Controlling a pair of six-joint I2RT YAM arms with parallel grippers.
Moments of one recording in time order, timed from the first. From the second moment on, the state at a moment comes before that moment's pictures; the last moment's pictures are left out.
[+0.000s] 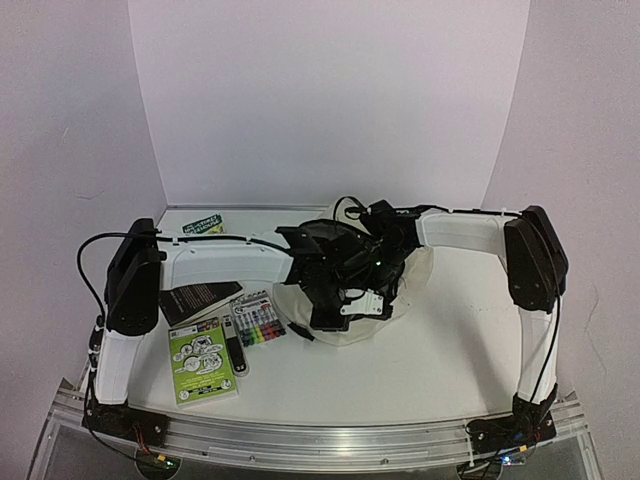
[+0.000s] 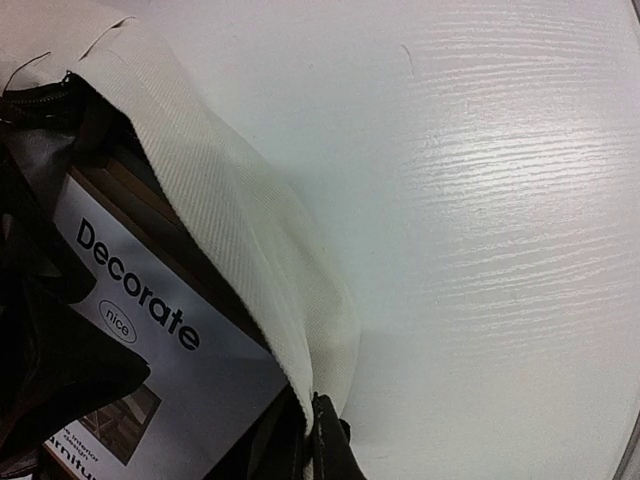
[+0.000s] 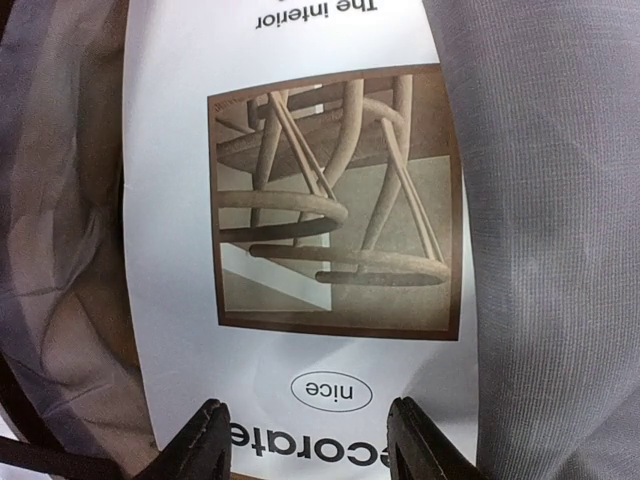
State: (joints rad) left arm -1.11 2.14 1.82 -0.83 0.03 0.66; right arm 0.64 2.08 1.59 -0.73 -0.36 -0.09
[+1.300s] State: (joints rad) left arm -0.88 1.72 1.66 -0.72 -0.08 -0.40; right arm 0.61 1.71 1.50 -0.72 -0.33 -0.14
